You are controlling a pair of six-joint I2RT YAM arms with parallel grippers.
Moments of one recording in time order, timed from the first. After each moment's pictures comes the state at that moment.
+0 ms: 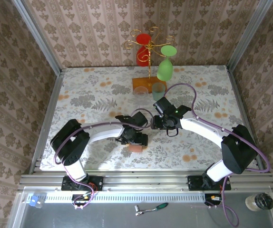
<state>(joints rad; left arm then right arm) -0.95 1.71 1.02 -0.64 0.11 -0.75 0.65 1.53 1.07 -0.66 0.04 0.63</state>
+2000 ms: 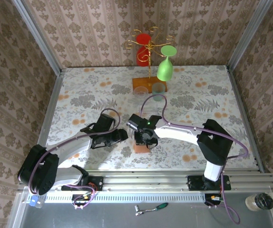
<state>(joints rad) -0.60 1.25 0.55 -0.30 0.30 -0.84 0.96 1.79 1.25 -0.78 0.05 0.93</state>
